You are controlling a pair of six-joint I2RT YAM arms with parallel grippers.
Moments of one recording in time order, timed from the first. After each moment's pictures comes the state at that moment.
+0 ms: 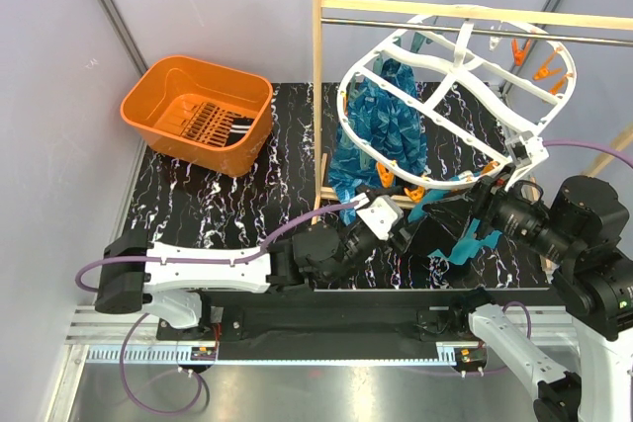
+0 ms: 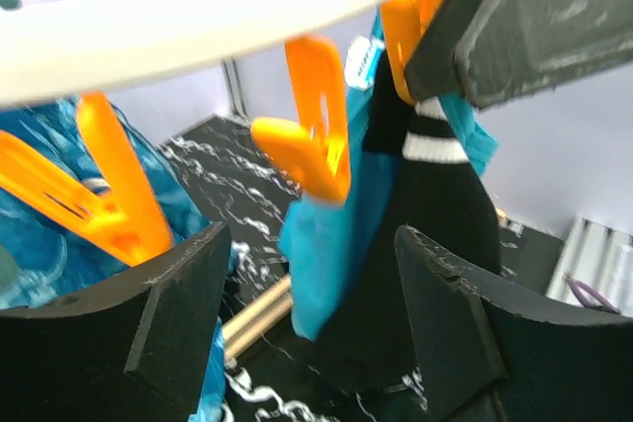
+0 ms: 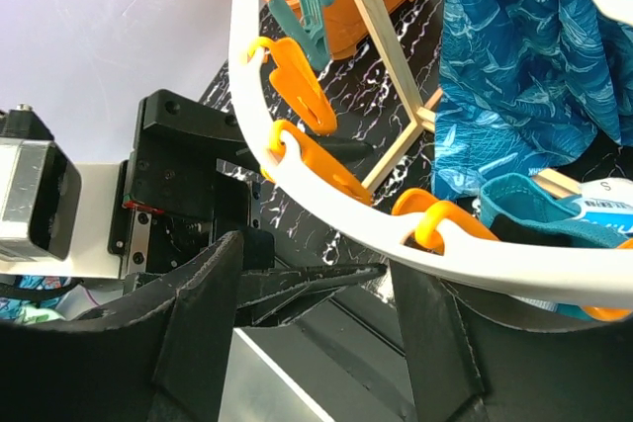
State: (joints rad) left arm -1.45 1.42 1.05 0.57 -0.50 0.14; right arm 0.31 0.71 1.49 -1.04 -0.44 0.36
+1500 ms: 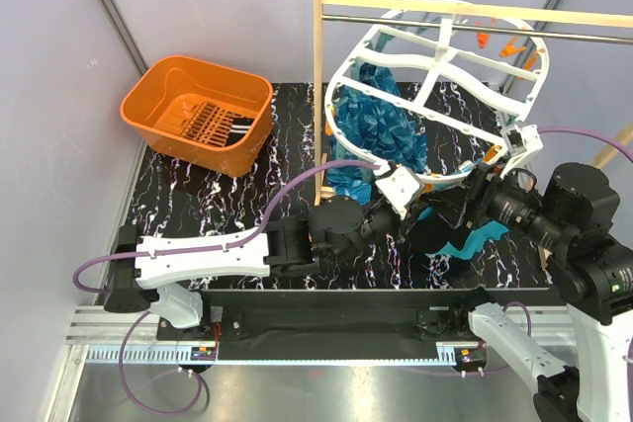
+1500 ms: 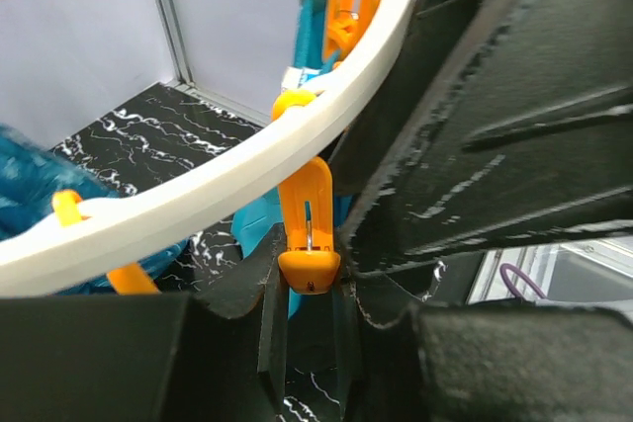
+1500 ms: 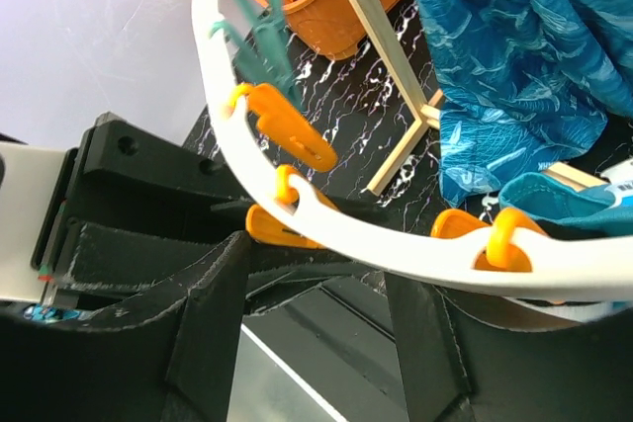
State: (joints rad) left arm -1.42 1.47 1.36 0.15 -0.38 -0.02; right arm 0.31 0.76 1.50 -1.02 -0.43 0.42
